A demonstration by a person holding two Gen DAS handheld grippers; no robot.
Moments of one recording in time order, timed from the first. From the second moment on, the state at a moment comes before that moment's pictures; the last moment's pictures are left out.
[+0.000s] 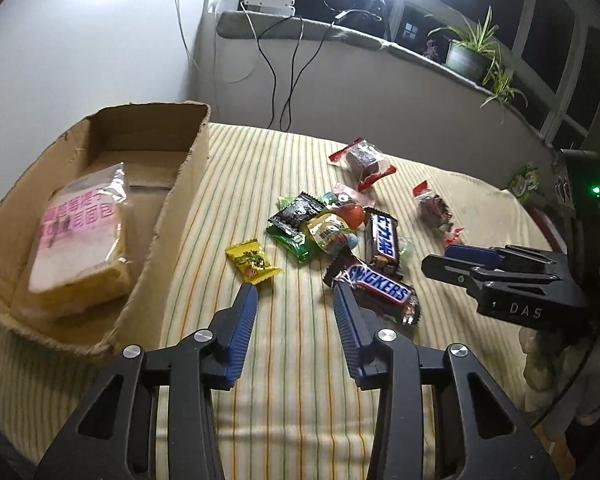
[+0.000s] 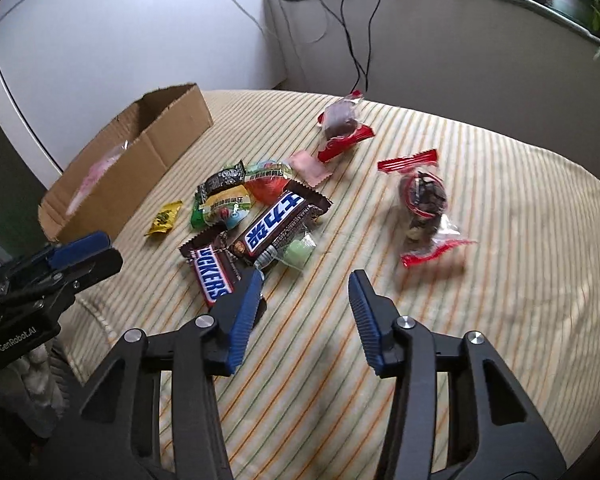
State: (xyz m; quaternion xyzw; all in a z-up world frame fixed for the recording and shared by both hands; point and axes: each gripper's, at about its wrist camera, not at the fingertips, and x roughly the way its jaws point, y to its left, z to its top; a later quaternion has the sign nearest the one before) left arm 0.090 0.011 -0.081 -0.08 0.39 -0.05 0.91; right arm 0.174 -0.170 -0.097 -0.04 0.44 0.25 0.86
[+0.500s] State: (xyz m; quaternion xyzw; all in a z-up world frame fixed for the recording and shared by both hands) left arm 0.129 0.013 -0.110 -0.06 0.42 -0.01 0.90; right arm 0.209 -0.152 -0.118 -0.09 0.45 0.26 0.85
